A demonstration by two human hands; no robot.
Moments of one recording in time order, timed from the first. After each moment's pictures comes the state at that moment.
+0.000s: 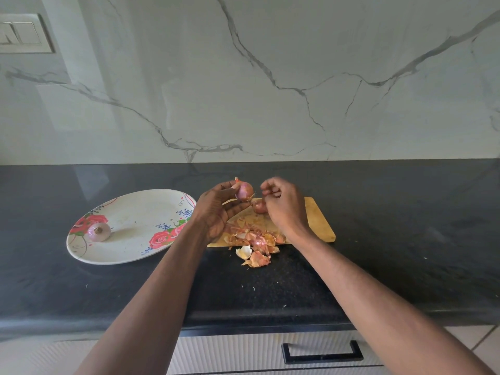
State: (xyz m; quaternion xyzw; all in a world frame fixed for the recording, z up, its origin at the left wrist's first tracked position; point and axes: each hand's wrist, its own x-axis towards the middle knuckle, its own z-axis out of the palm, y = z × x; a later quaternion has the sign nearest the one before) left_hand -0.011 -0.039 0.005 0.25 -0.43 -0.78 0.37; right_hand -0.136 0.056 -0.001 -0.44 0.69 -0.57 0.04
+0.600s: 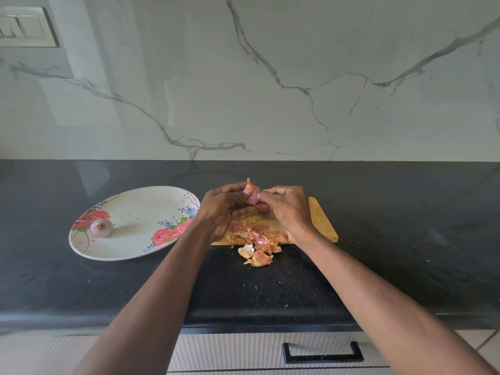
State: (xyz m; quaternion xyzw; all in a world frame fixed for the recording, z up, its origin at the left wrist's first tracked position) left_hand -0.013 -0.035 0.004 0.24 -0.47 -0.77 0.35; right_hand -0.128 0.066 0.008 -0.40 0.64 -0.63 0.14
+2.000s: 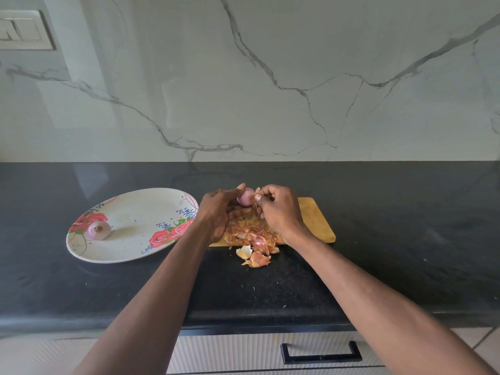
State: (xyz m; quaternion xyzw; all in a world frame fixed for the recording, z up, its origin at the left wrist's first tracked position) left_hand -0.017 -0.037 0.002 0.28 -0.45 -0.77 0.36; right_hand -0.135 0.045 -0.007 -0.44 0.70 -0.56 0.08
